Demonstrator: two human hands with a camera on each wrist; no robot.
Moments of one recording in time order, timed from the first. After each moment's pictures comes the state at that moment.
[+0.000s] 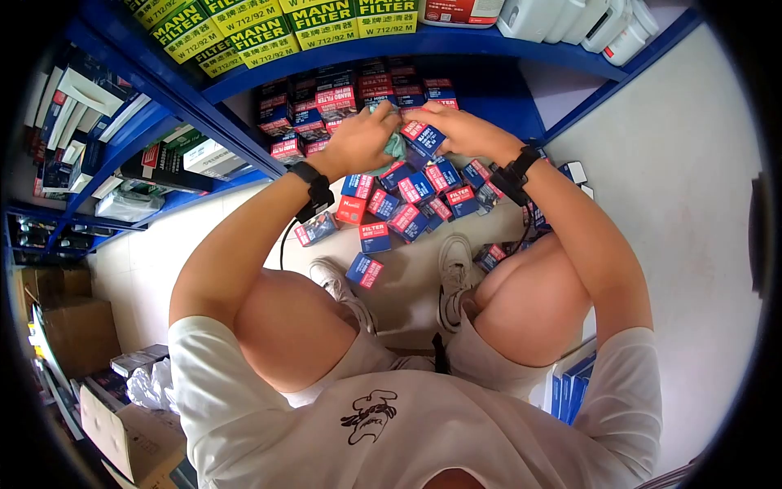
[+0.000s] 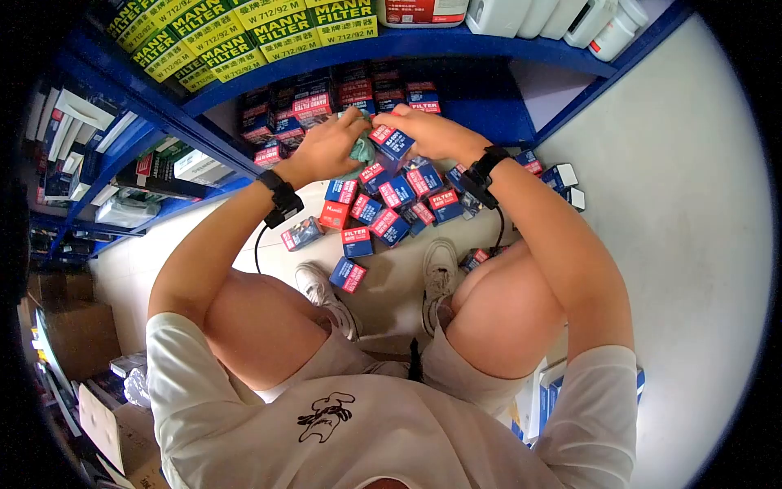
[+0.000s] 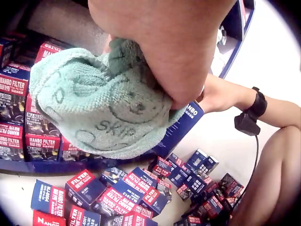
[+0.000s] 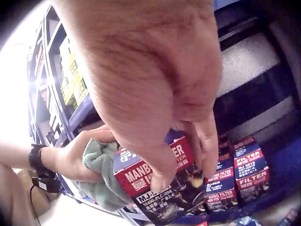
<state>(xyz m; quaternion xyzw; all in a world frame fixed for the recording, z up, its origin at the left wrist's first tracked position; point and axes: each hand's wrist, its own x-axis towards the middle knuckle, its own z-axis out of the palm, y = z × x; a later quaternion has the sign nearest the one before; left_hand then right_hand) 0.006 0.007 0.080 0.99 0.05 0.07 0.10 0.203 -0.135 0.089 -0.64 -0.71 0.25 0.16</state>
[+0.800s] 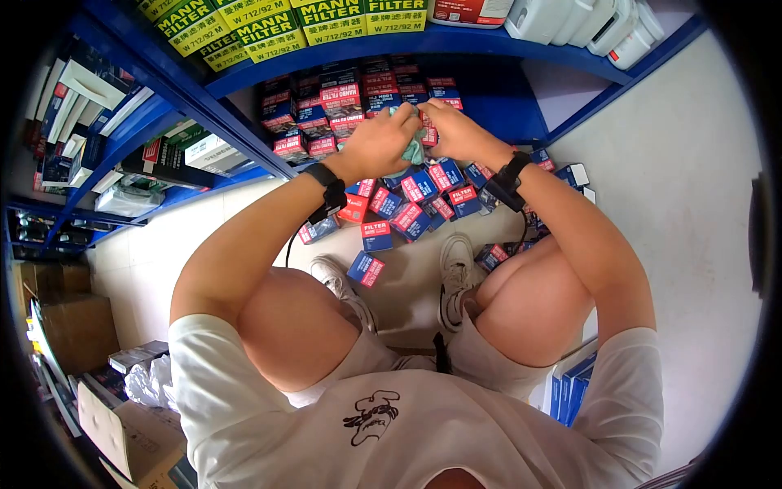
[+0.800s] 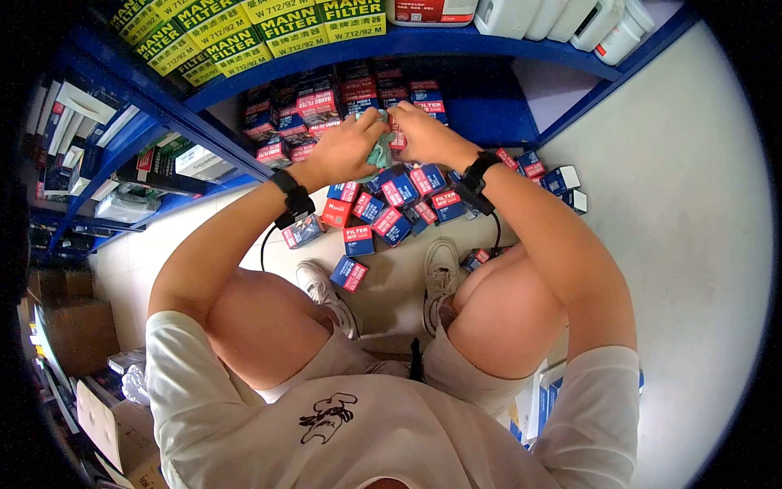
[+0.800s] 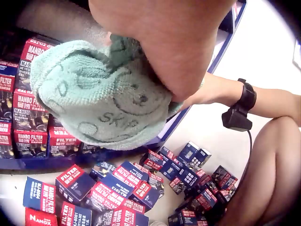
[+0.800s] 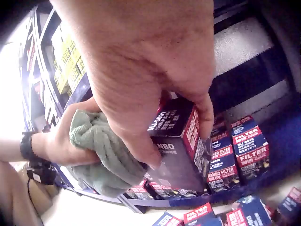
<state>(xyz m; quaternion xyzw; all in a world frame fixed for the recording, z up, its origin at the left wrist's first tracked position) 0.012 -0.012 0.080 0.99 0.02 0.10 0.10 0.193 -0.127 0.059 -0.65 -0.71 0.12 0.25</state>
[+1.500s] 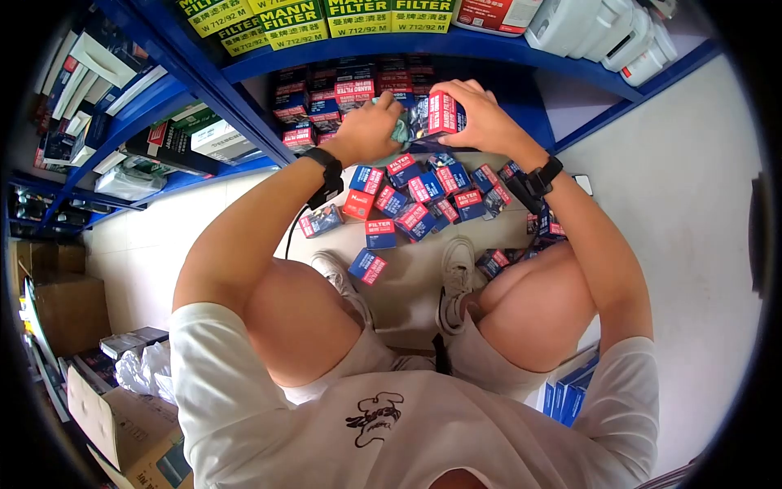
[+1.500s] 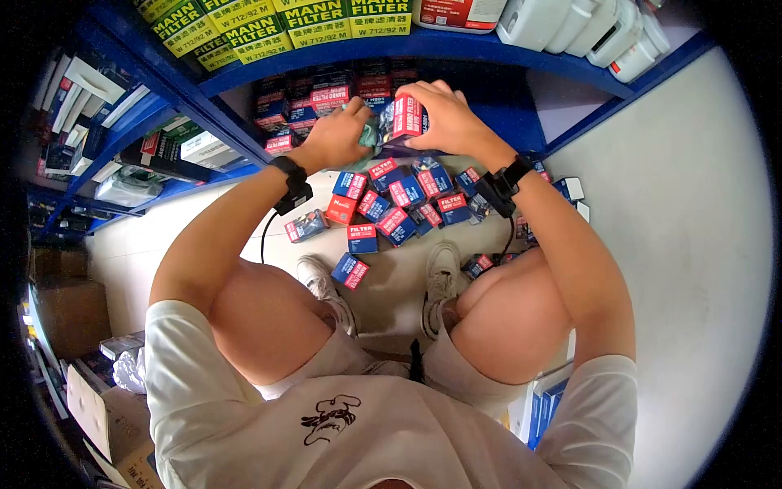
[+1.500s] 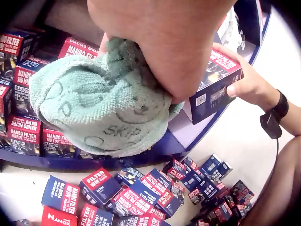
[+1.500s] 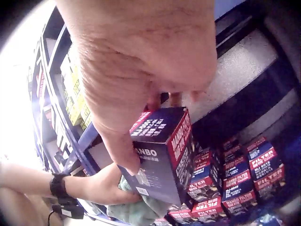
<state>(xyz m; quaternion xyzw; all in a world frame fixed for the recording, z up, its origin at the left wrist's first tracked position) 0.004 0.023 0.064 0.98 0.14 0.07 0.10 0.188 -0.135 0.121 -0.67 -0.70 0.06 0.23</state>
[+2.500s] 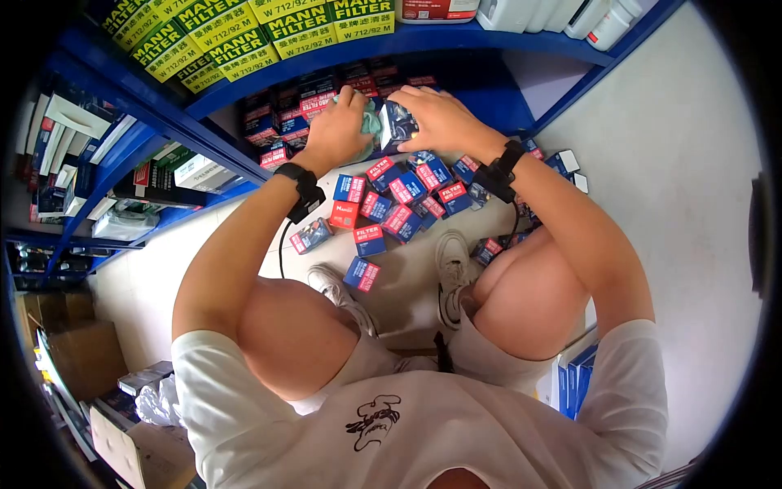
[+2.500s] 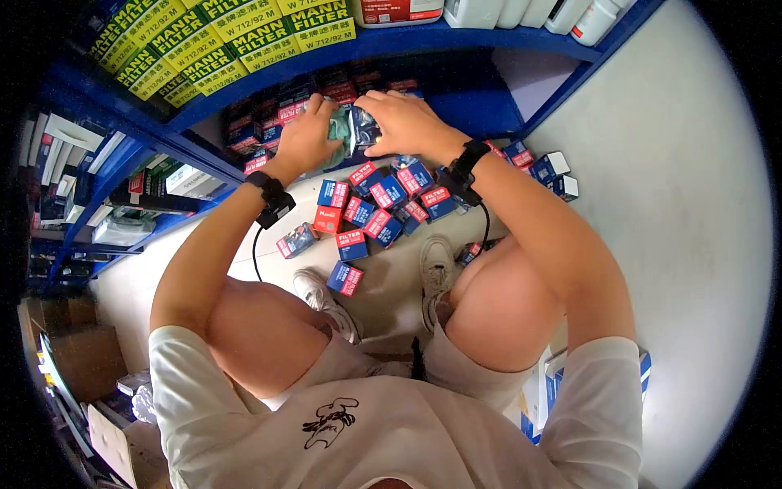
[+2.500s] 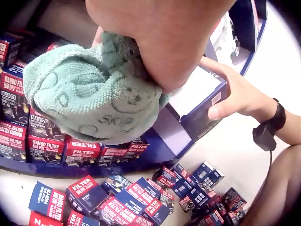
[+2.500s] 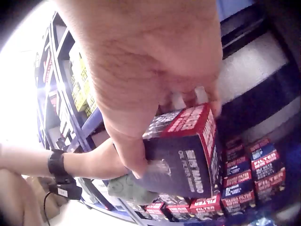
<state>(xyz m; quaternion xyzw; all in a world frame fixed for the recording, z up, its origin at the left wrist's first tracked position) 0.018 0.021 0.079 0.97 0.18 0.12 0.07 0.185 -0.130 0.101 -0.65 -0.72 0.05 0.25</state>
